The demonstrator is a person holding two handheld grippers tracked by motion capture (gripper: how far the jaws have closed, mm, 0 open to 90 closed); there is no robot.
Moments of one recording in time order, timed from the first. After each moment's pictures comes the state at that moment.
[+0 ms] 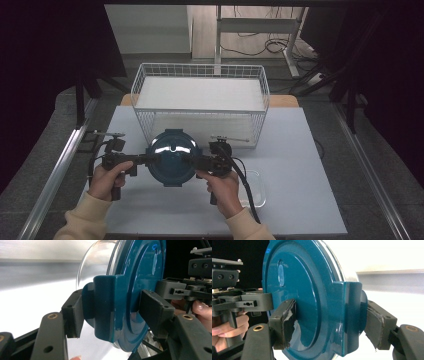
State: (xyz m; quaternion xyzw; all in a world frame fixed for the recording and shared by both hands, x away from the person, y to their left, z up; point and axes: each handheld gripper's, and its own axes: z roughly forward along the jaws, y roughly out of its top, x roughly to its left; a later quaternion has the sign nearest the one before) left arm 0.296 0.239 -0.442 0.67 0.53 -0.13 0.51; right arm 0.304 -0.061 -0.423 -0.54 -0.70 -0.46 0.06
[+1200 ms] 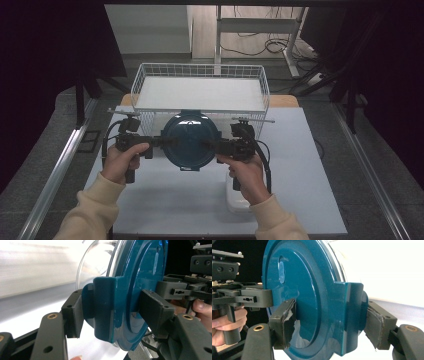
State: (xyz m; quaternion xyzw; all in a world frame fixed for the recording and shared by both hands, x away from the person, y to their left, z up) left arm 0.318 0.197 -0.379 0.68 0.50 -0.11 0.52; right arm 0.317 -0.105 -0.360 -0.51 -0.71 -0.48 0.02
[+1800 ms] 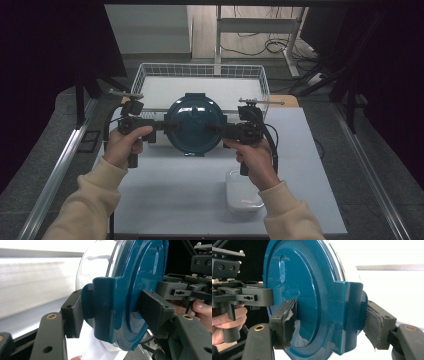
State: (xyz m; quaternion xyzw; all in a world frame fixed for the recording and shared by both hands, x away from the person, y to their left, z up) left arm 0.336 0.188 -0.340 0.69 0.49 -0.10 0.52; right arm 0.334 -0.114 -0.321 -0.50 -0.72 -0.49 0.01
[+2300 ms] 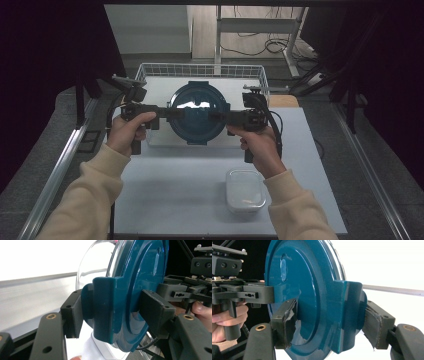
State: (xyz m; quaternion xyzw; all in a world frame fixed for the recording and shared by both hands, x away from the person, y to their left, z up) left arm 0.359 0.183 -0.320 0.69 0.49 -0.10 0.53; right arm 0.354 -0.121 -0.302 -0.49 -0.72 -0.49 0.01
